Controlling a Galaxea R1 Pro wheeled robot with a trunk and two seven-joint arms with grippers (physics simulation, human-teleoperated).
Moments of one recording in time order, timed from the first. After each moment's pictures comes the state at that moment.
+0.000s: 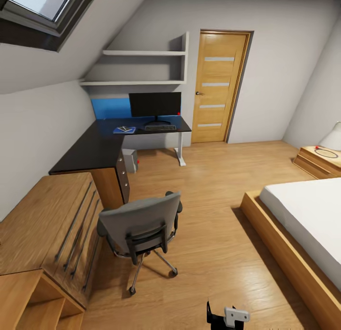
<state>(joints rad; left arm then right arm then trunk) -0.09 -0.05 -0.21 -0.27 0.39 -0.32 0.31 -0.41 0.10 1.23 -0.01 -1.26 -0.75 -0.14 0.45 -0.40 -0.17</state>
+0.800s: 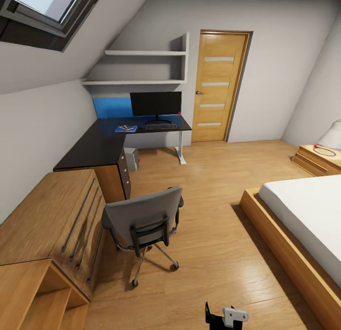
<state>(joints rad) -0.09 -0.06 -0.20 -0.32 0.40 -0.32 0.32 -0.41 0.11 1.23 -0.01 -1.26 -0.75 -0.14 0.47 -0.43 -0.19</state>
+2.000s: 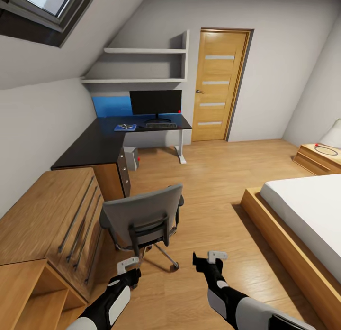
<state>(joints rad) -0.52 -0.10 -0.20 -0.45 0.46 0.07 0.32 -0.70 0.11 1.22 -0.09 -1.26 -0.45 -0.14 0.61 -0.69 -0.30</state>
